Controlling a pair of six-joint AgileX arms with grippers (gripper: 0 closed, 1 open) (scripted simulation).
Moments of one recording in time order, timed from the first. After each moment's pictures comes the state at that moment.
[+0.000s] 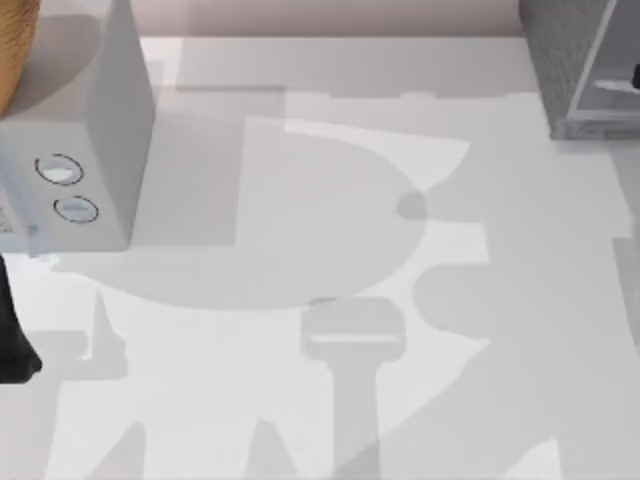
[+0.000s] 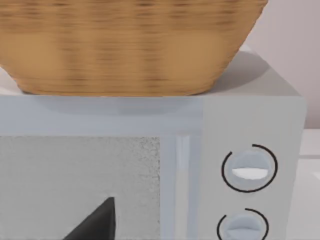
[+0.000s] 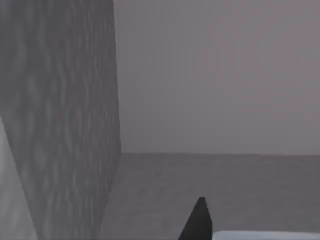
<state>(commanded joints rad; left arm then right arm) 0.00 0.00 0.00 0.00 0.00 0.00 -0.11 2.01 0.92 1.07 -0.10 0.01</state>
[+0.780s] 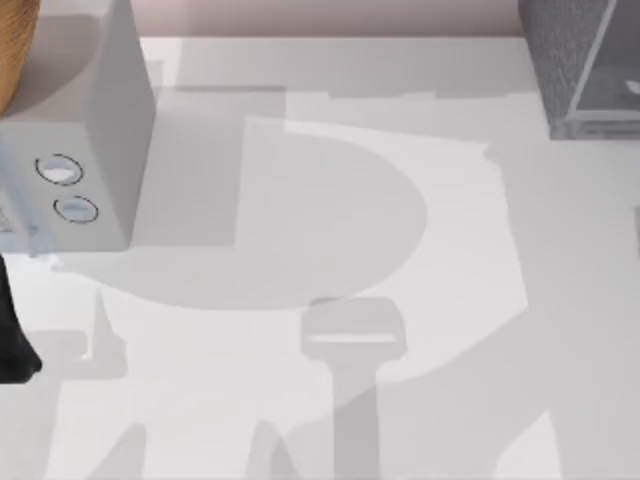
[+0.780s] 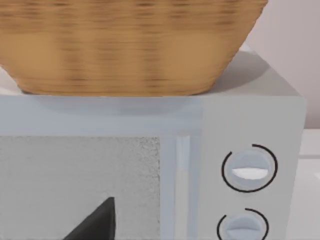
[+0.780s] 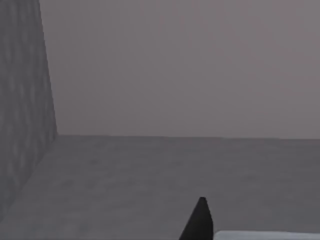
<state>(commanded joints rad) 0.00 0.00 0.00 0.00 0.00 0.00 -0.21 2.30 1.25 1.01 -0.21 0.01</state>
